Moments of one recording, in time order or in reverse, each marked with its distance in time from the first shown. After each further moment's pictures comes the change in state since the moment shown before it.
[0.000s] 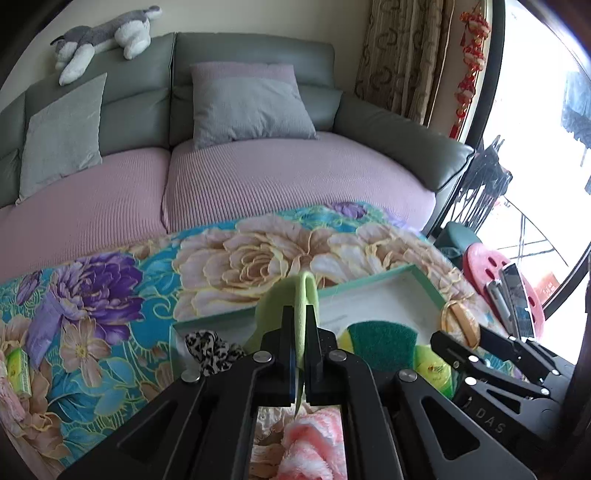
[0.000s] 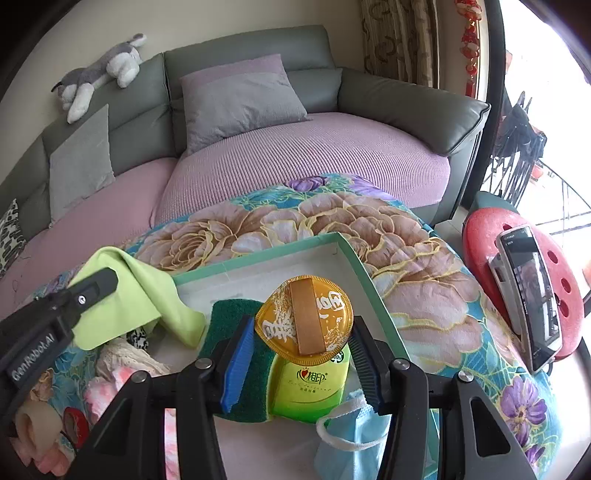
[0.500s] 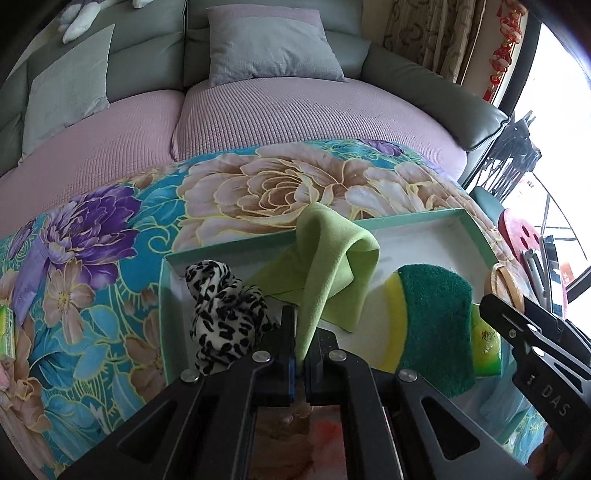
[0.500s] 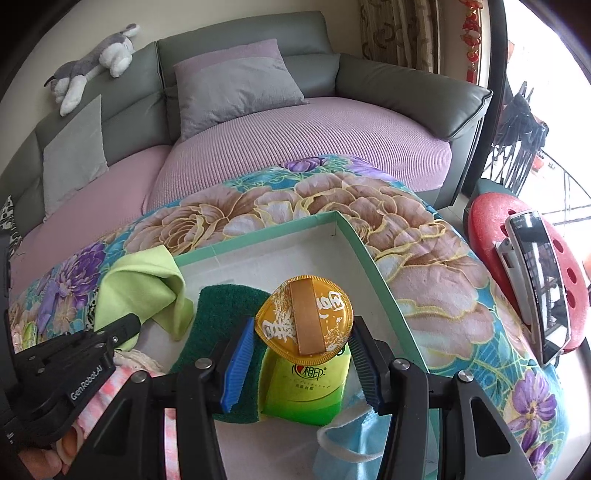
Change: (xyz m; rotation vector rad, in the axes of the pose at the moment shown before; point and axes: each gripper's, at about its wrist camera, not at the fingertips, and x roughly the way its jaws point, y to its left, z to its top) left arm 0.046 0.016 -0.026 -0.049 0.189 0.058; right arm 0.019 -0.004 -0.006 0.009 0.047 -0.002
